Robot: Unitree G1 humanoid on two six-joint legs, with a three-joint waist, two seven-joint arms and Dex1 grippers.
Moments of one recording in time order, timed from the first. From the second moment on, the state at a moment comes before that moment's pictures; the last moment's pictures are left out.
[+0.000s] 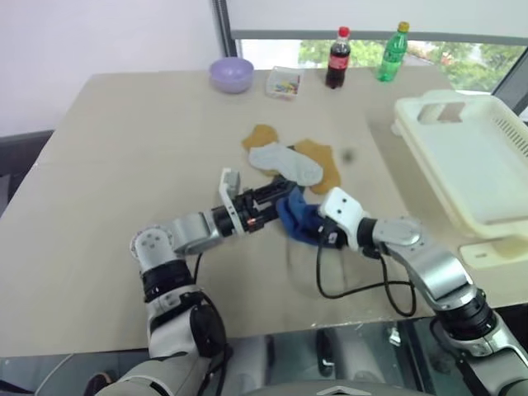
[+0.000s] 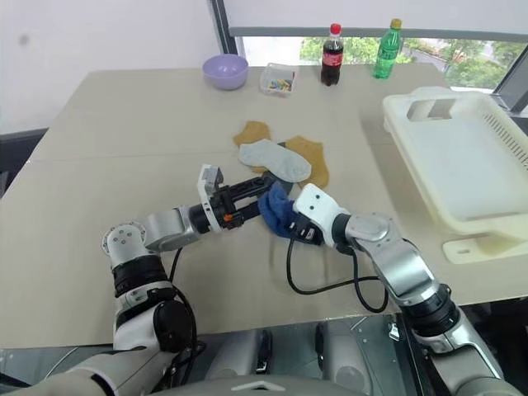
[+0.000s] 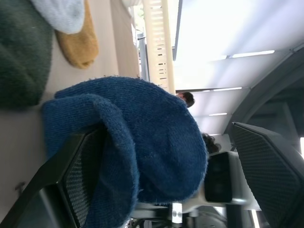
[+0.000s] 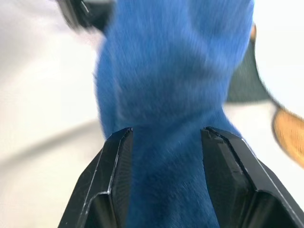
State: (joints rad) left arm -0.61 0.11 0.66 0.23 -1.26 1.60 -0.10; right arm -0.41 -0.46 0.34 -0.42 0.11 0.78 0.72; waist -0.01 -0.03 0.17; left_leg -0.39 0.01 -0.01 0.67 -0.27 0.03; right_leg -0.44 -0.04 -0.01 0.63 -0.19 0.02
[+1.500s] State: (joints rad) left arm -0.66 0.08 0.39 0.29 -1.23 1.45 -0.27; right arm -0.23 -0.46 0.16 -0.74 0.39 1.09 0.65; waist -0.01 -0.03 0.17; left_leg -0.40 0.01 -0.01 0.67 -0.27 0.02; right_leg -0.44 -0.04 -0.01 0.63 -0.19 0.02
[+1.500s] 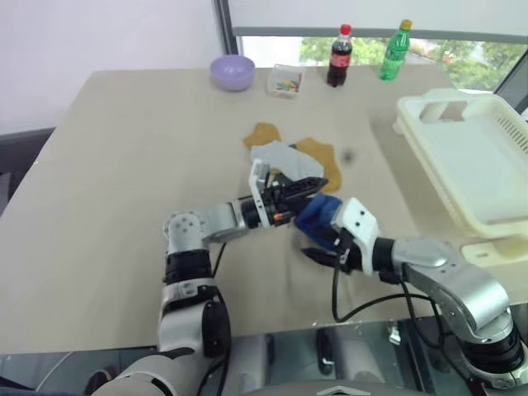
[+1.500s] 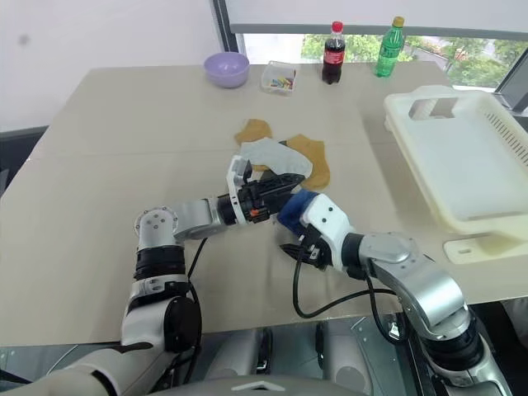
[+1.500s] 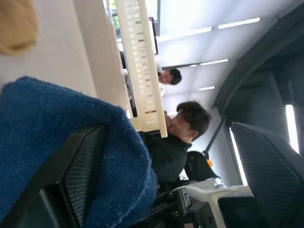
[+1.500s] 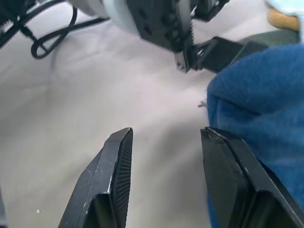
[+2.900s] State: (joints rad) left arm -0.63 0.09 0.25 0.29 -1.04 1.37 -0.46; right arm -0.14 -0.07 -0.11 -0.47 0.56 1.15 0.27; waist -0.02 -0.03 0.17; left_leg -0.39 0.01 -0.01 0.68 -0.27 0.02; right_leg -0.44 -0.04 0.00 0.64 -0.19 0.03
